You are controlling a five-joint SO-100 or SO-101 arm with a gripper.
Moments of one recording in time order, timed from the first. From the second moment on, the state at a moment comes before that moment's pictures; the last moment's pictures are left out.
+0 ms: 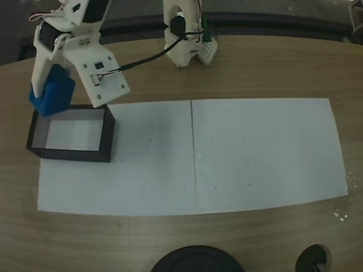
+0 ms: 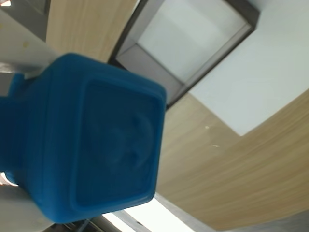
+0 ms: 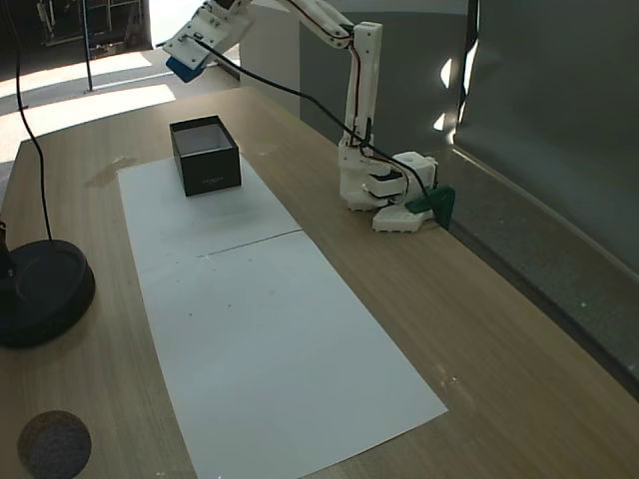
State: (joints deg) arm 48.5 95.0 52.0 89.3 -5.8
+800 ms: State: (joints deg) arm 56.0 64.4 52.0 82.4 -5.9
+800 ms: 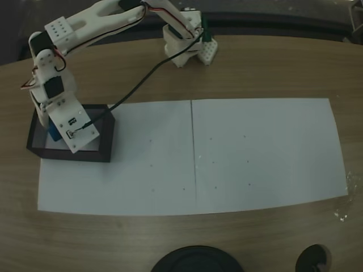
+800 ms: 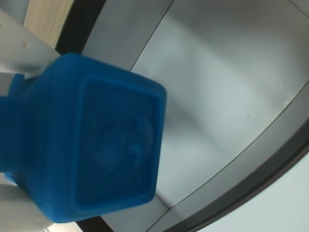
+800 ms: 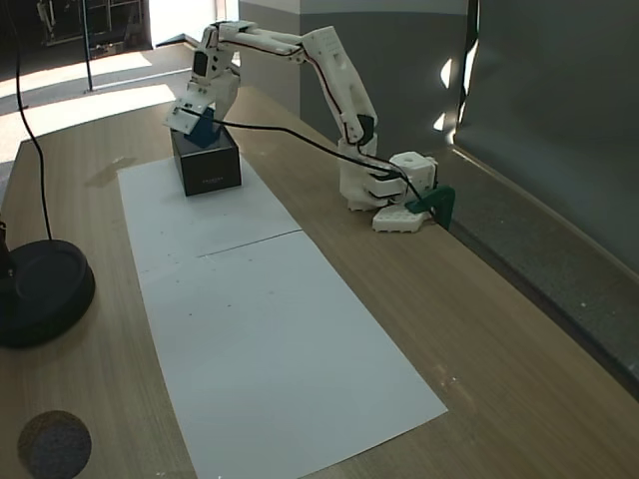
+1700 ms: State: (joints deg) arm 38.7 81.8 36.6 98.3 -3.7
